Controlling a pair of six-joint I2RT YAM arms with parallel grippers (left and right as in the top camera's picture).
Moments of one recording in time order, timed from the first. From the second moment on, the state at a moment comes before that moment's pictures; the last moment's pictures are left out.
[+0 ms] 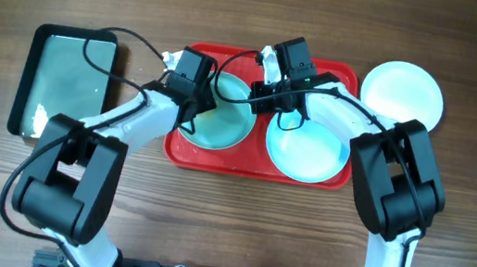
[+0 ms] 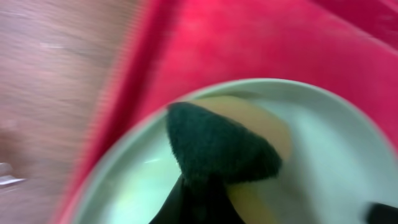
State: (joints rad) left arm -0.34 1.82 0.99 -0.26 -0.16 -0.69; right arm 0.45 2.12 1.35 -0.34 -0.37 0.21
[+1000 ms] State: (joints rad) left arm -0.02 1.26 0.98 -0.75 -0.49 -0.70; right arm 0.89 1.67 1.33 -0.08 0.80 -0.92
